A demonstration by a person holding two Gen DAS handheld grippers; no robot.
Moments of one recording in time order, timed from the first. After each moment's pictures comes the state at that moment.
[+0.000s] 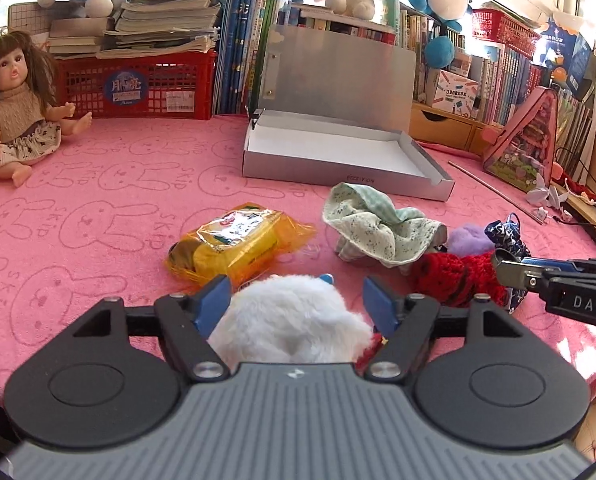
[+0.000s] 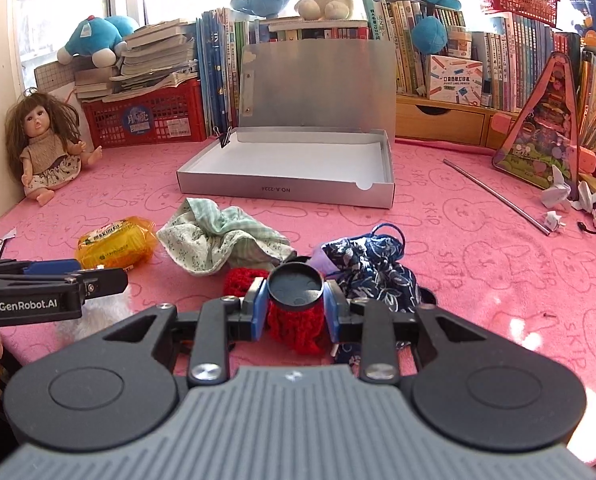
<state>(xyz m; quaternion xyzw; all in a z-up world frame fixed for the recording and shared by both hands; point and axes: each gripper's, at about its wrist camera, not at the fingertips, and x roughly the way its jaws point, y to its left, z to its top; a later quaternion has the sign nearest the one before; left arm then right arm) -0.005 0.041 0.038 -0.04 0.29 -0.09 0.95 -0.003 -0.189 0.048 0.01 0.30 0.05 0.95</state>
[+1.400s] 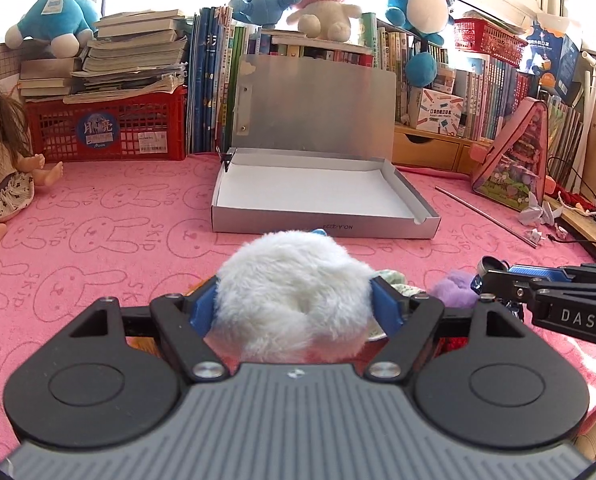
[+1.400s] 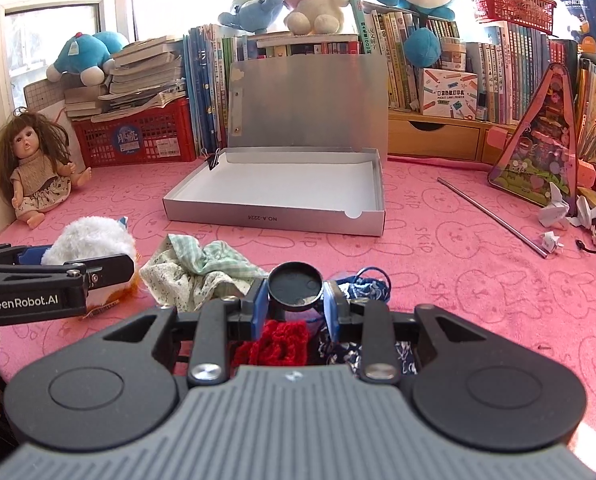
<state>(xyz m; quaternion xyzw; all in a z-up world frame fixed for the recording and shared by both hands) 0.042 0.013 0.073 -0.02 0.27 -0.11 0.96 0.026 -0.203 0.067 0.02 0.28 0.05 0.96</state>
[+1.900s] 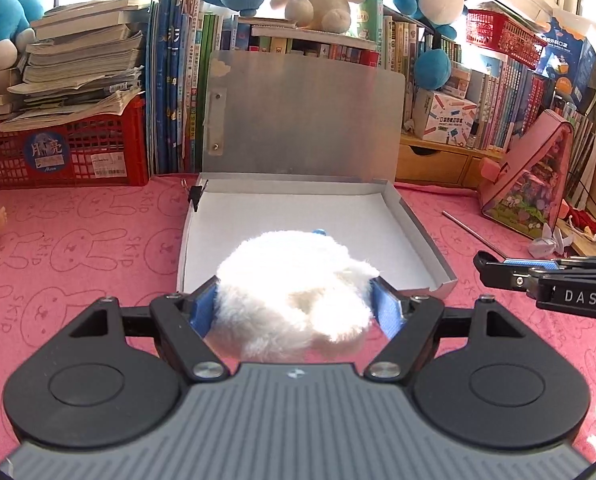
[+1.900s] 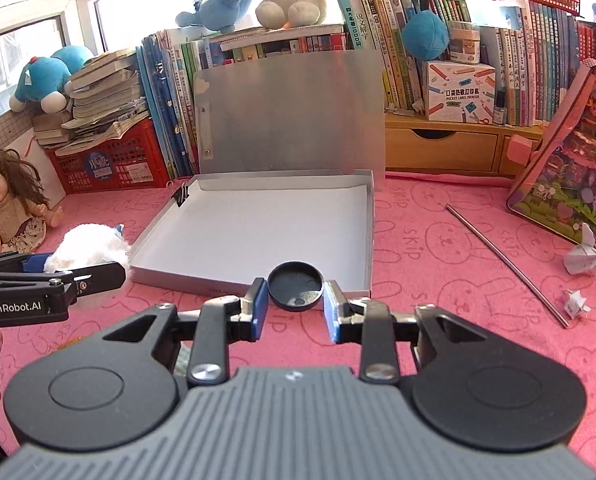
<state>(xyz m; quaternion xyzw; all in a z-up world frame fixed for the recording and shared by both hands) 0.198 -0.001 0.114 -0.02 0.31 -0.13 0.94 0.158 -0.247 0.100 0.05 0.33 0.06 0.94</state>
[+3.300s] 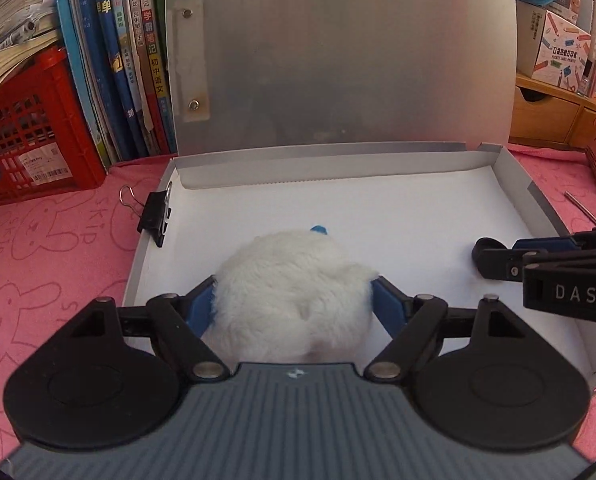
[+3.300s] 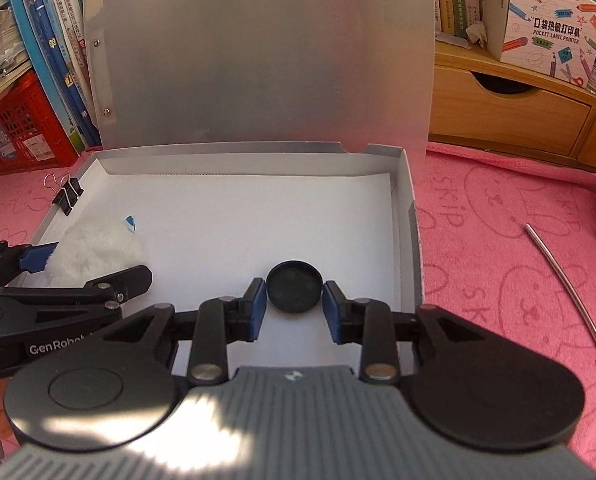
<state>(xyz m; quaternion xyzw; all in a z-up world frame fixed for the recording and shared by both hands) 0.399 -0.047 0.026 0.05 0.39 -0.09 0.91 0.360 -0.234 0.020 0.04 0.44 0.03 0.90</state>
